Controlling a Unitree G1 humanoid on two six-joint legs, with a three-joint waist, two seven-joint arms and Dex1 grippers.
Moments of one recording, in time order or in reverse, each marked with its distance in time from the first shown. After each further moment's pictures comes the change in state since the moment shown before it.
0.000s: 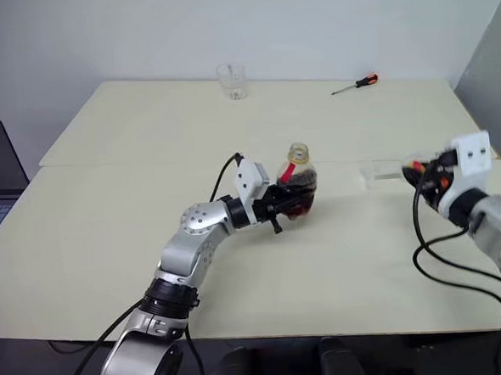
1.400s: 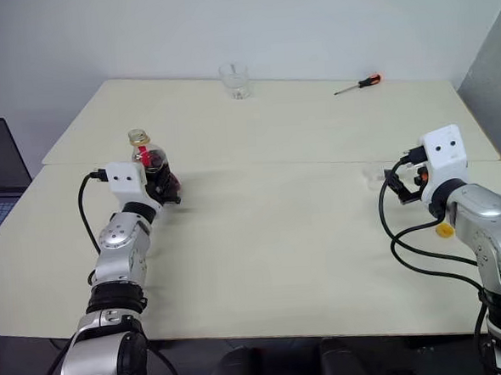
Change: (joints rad) left arm 0.007 0.180 0.408 0.465 0.087 -0.291 0.551; right arm -0.256 0.011 0.157 -0.062 -0.159 0.181 0.018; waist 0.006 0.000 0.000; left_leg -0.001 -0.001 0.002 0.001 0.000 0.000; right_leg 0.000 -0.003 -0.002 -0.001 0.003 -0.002
